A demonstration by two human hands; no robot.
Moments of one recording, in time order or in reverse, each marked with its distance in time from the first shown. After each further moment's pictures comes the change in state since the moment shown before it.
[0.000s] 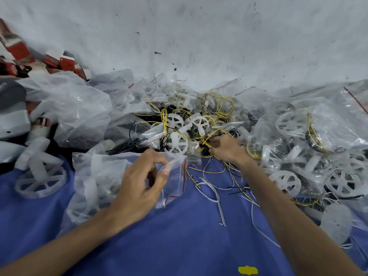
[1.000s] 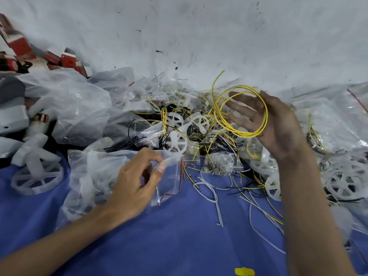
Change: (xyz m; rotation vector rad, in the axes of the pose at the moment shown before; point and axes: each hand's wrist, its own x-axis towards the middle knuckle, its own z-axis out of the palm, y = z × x) left_hand -0.002 -0.003 0.000 0.011 0.009 -0.077; right_hand -0.076 -0.028 -0.095 1.376 -0.058 -0.344
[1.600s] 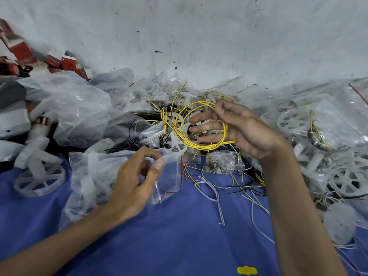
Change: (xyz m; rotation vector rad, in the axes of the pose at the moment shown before) left_hand -0.001 0.000 -0.003 -0.064 -0.006 -0.132; right_hand -0.002 0.017 0.033 -0.206 -0.368 0.101
